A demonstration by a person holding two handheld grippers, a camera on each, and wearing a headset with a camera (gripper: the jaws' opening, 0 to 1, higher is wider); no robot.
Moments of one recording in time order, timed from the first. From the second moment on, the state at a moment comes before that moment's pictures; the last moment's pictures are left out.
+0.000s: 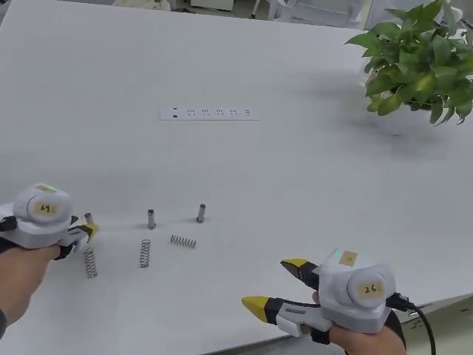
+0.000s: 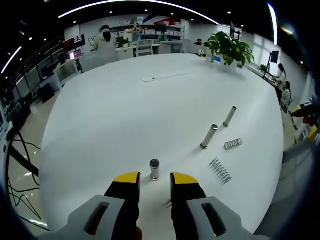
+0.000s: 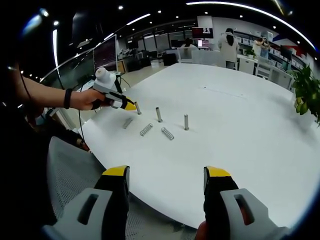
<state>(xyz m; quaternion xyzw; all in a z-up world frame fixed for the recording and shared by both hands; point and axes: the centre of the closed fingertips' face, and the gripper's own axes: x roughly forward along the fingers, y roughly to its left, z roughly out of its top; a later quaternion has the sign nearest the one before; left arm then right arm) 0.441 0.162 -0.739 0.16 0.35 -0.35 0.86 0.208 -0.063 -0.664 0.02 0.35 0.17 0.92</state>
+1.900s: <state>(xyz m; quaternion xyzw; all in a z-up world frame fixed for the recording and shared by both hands) 0.366 0.233 -0.718 0.07 0.36 -0.30 0.88 0.213 -0.049 -0.674 0.02 0.36 0.20 0.91</state>
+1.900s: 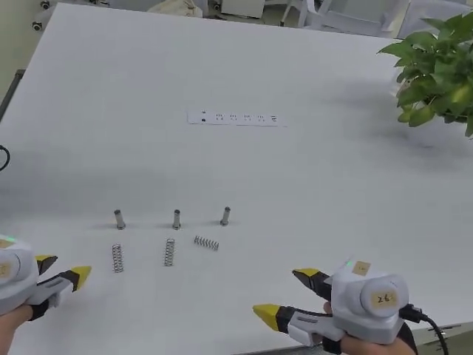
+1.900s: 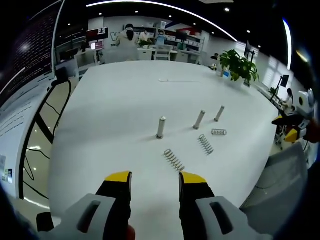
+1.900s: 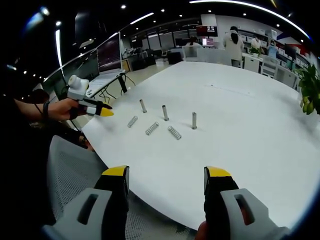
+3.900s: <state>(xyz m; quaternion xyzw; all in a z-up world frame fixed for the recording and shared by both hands) 0.380 0.173 -0.771 0.08 0.40 -0.33 0.85 0.215 -0.057 -0.672 0.02 0.36 0.20 0.91</state>
